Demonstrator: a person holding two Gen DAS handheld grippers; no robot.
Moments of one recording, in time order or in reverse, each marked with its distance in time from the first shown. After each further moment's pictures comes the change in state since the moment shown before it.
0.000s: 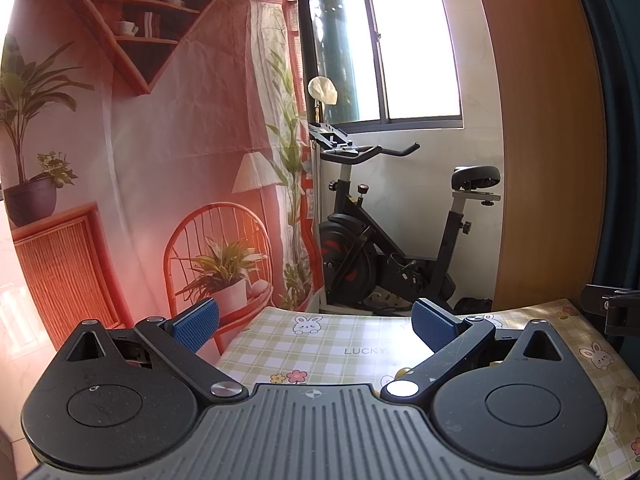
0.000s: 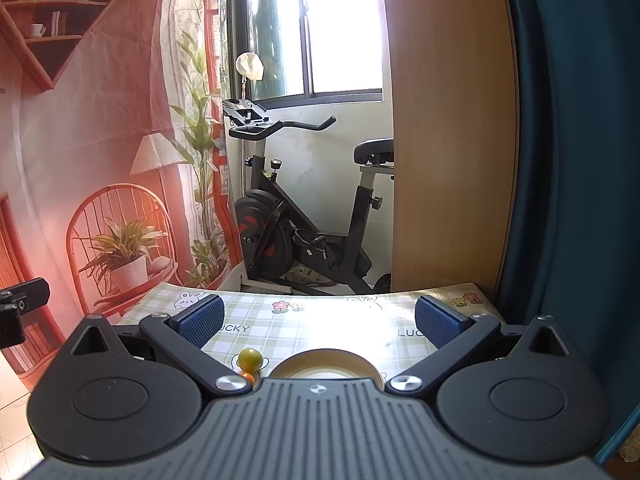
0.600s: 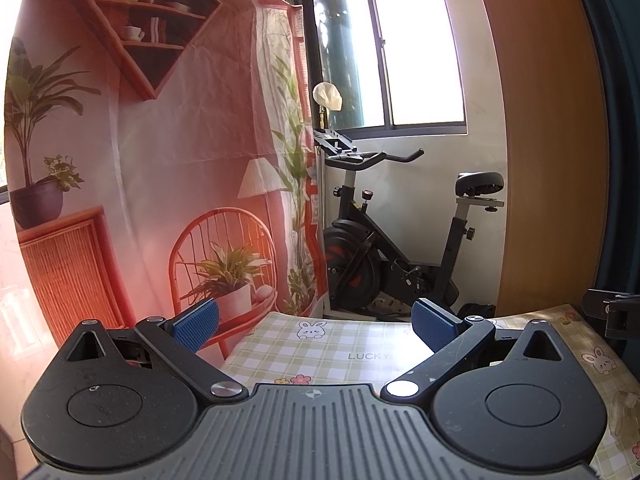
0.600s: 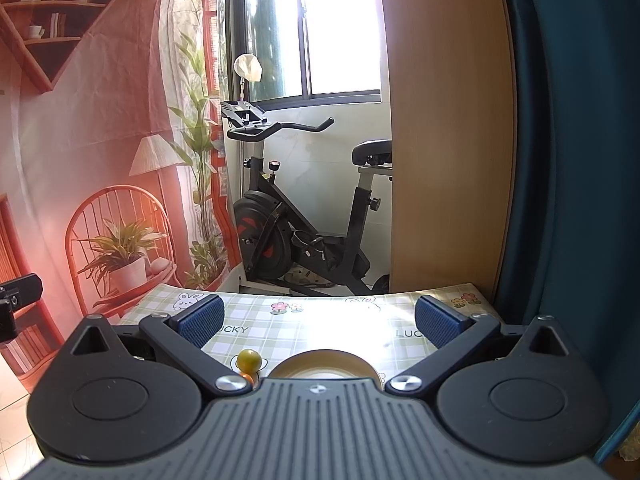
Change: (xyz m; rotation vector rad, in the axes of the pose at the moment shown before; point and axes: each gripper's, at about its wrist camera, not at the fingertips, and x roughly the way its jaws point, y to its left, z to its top) left arm -0.008 -0.002 -0.002 -0.007 -0.020 0.017; right arm -0.002 0.000 0.002 -0.001 0.001 -0.001
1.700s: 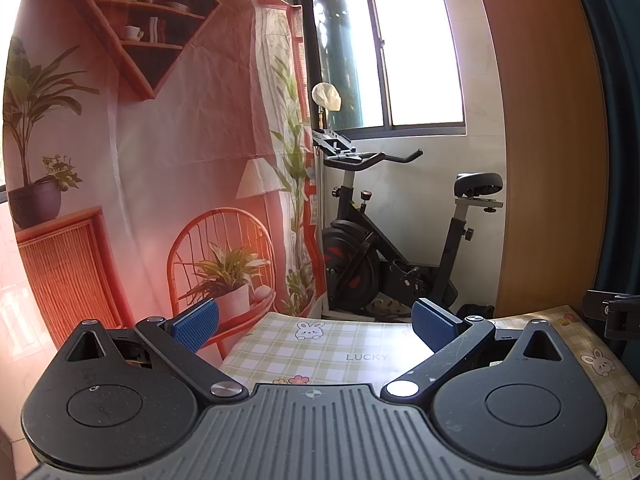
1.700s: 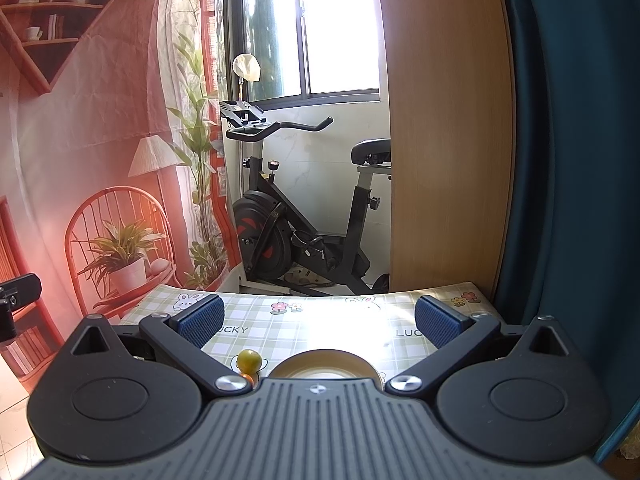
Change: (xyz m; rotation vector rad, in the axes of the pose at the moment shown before) left arm 0.000 0.001 0.001 -0.006 0.000 -0.006; right arm 0.001 -0.004 0.001 0.005 0.000 0.000
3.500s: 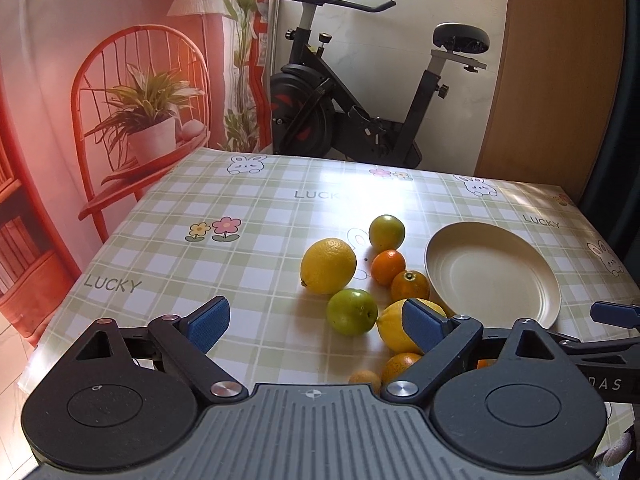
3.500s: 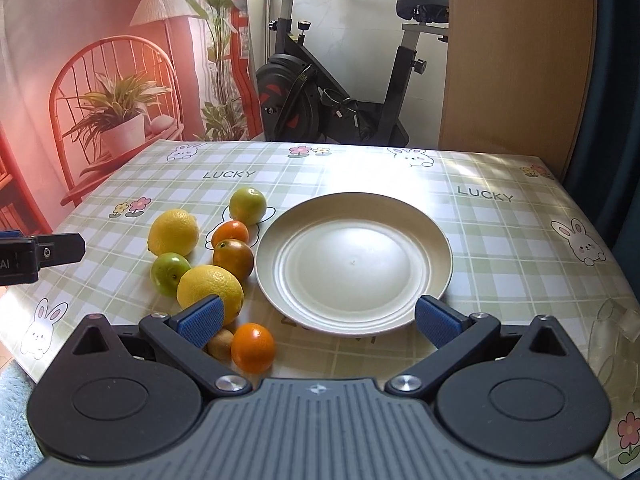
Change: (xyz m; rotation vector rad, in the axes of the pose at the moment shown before) left arm 0.172 0.002 -0.140 -0.048 0.412 -0.197; right arm 0.147 0.003 -0.132 -0.078 0.340 0.079
